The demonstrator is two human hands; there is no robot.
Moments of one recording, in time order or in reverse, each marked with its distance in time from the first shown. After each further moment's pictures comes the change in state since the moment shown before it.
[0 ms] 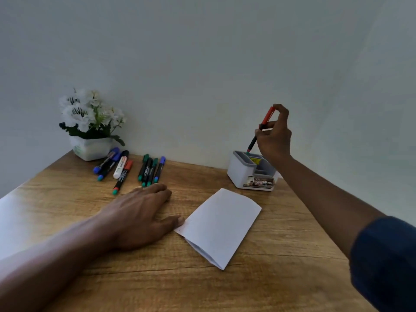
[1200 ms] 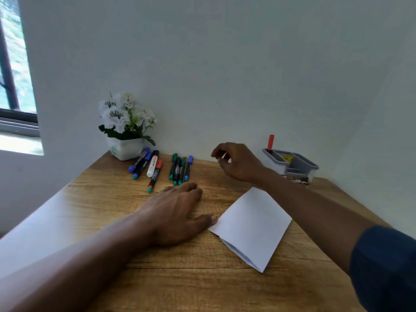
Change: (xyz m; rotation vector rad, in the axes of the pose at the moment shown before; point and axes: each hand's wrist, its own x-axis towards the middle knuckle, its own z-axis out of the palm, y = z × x) left_hand 0.000 0.004 -0.002 -0.010 -0.010 0.001; right_hand -0.069 -0.022 0.101 -0.198 -0.714 -0.394
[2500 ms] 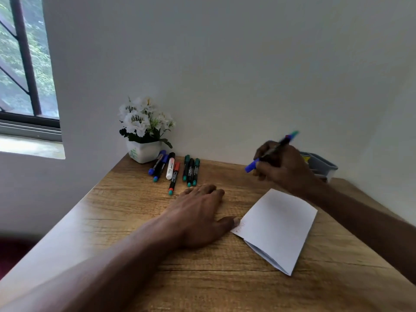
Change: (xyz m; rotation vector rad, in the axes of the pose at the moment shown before) left_hand -0.002 -0.005 0.002 -0.020 0.063 0.081; right_hand -0.058 -0.022 -0.043 0.428 0.162 0.058
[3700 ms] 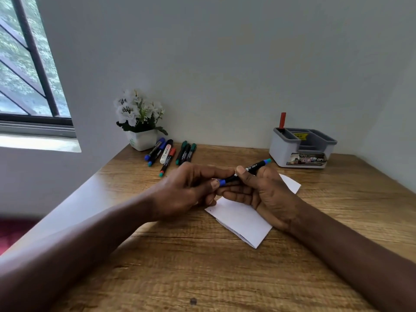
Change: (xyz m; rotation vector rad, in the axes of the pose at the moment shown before) left_hand -0.014 0.018 -0.004 -0.769 0.071 0.237; right_hand -0.081 -0.030 0.032 1.102 -0.134 0.578
